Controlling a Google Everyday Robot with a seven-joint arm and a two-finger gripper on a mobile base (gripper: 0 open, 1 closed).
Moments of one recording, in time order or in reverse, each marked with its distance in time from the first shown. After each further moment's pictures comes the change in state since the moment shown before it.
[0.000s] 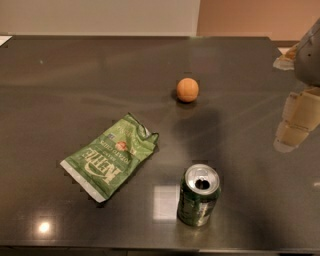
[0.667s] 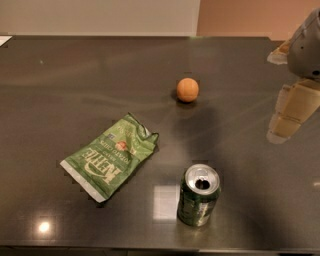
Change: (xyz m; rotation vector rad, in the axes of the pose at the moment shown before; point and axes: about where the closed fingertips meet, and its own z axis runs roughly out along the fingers) arm -0.009 -0.012 0.001 0.005 -0.023 -0.005
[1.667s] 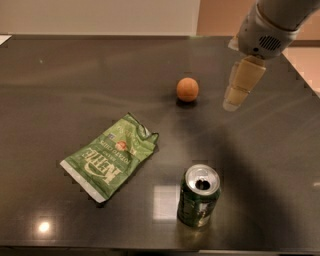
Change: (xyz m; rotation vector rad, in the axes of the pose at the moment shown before) arm -0.060 -0.071 0.047 -0.022 -0.073 -0.022
